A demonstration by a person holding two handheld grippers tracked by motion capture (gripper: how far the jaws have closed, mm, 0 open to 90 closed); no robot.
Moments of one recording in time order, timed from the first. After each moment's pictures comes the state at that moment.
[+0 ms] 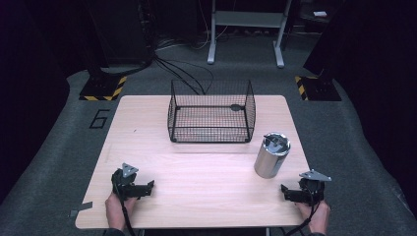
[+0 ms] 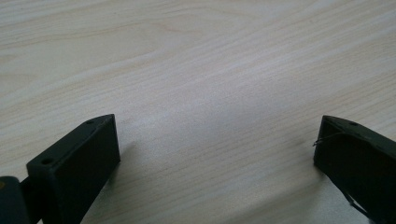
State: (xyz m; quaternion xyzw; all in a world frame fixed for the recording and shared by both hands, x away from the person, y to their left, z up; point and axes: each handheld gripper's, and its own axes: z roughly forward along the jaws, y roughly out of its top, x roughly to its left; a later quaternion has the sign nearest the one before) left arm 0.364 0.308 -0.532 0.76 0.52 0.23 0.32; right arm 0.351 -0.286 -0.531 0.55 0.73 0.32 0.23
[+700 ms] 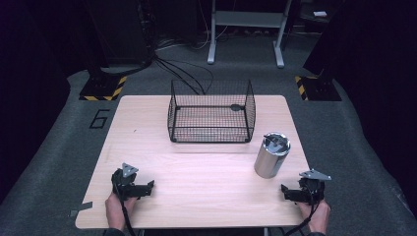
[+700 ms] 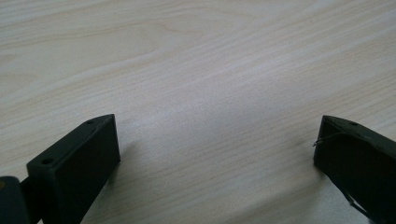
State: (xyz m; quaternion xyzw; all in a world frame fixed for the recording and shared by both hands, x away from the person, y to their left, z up) left arm 0.364 0.308 -0.532 0.76 0.52 0.23 0.32; right arm 0.353 -0.286 -0.529 0.56 0.73 0.31 0.23
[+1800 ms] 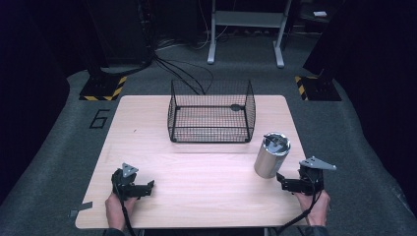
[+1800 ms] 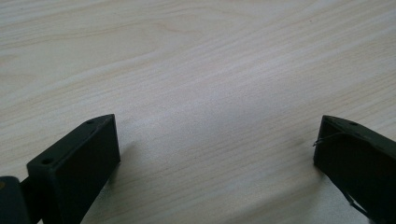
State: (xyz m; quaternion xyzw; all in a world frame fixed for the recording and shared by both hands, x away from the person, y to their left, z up) left arm 0.364 0.308 -0.532 0.76 0.52 0.23 0.32; right arm 0.354 -0.258 -0.456 0.52 0.73 0.37 0.23
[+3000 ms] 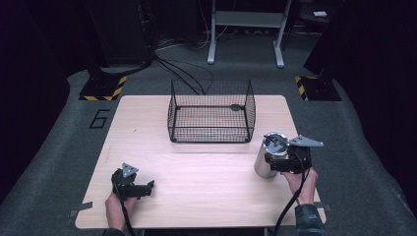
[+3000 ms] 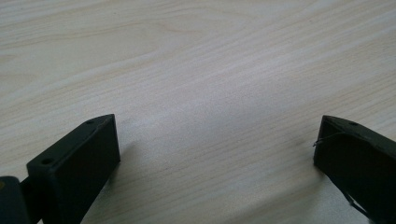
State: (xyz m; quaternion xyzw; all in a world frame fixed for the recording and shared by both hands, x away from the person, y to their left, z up) left arm 0.364 0.308 -0.532 0.75 0.53 0.23 0.32; right arm 0.400 -0.226 -0.421 0.49 0.74 0.40 0.22
